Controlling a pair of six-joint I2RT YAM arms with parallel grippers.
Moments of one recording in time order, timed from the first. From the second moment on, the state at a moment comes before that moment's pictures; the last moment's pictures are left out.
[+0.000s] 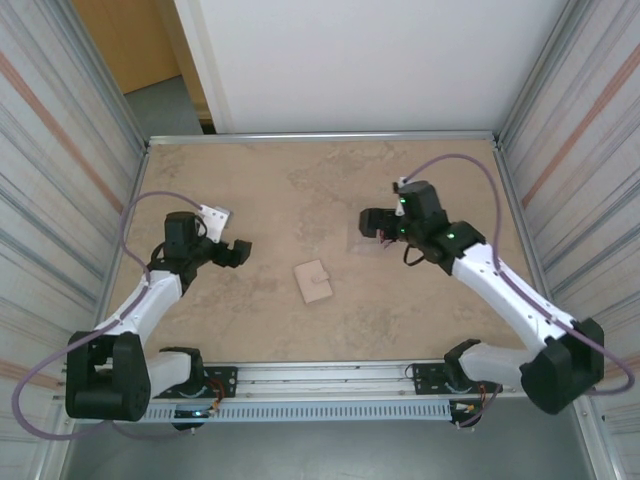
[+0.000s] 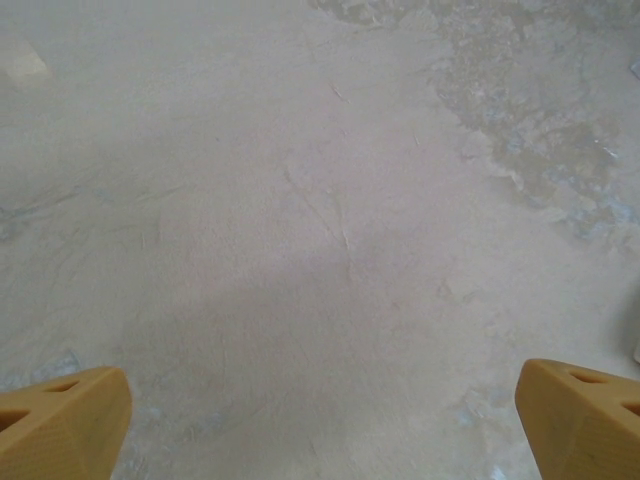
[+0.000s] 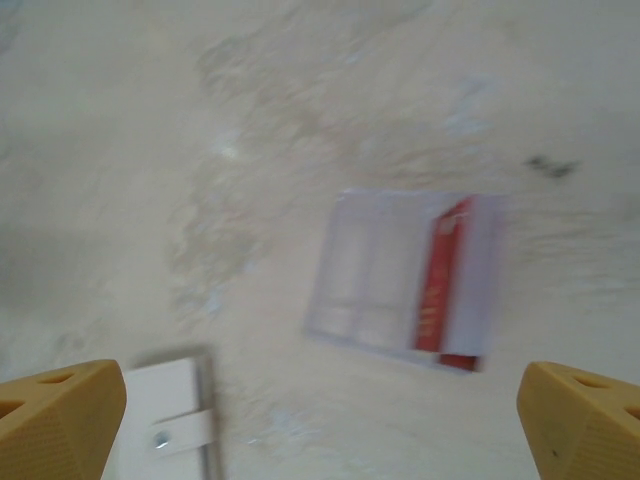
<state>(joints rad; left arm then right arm) -0.06 1.16 0.56 -0.07 0.29 0.25 0.49 1.15 0.98 -0.53 0.09 0.43</state>
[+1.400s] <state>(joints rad) 0.03 1.52 0.39 0.74 0.21 0.08 -0.09 1.20 0.37 0.34 0.01 0.19</state>
